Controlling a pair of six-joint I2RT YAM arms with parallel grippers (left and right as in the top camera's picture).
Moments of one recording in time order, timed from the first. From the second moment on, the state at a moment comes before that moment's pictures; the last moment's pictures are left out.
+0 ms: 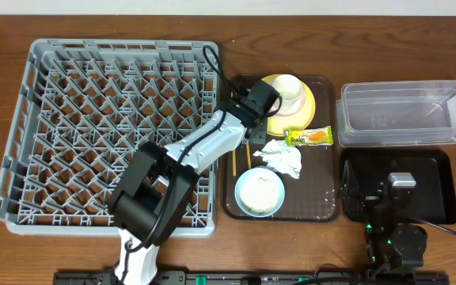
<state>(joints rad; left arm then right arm) -0.64 2.04 1.40 -0.60 -0.11 -0.51 0.01 0.01 0.01 -0.07 -0.03 0.12</state>
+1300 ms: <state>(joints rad) -0.58 1.79 1.40 -0.61 -0.13 -0.51 0.01 0.01 0.01 -0.07 -0.03 0.12</state>
